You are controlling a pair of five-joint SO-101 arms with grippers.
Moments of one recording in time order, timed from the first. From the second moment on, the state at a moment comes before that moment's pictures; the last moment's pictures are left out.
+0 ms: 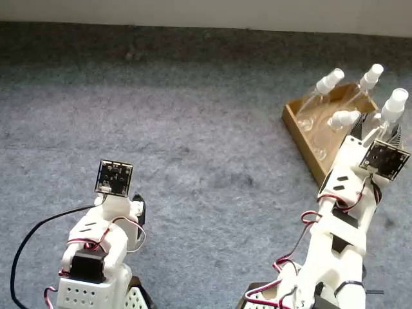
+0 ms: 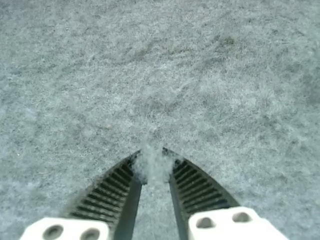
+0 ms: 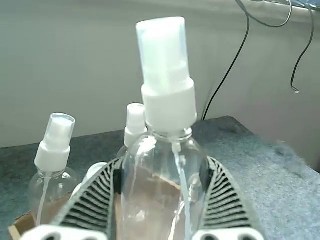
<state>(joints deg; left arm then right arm) 1.1 -104.2 90.2 68.1 4.2 24.9 -34.0 74.4 -34.4 6.4</state>
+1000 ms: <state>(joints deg) 1.1 -104.2 90.2 68.1 4.2 22.8 -13.3 78.4 -47.3 6.4</state>
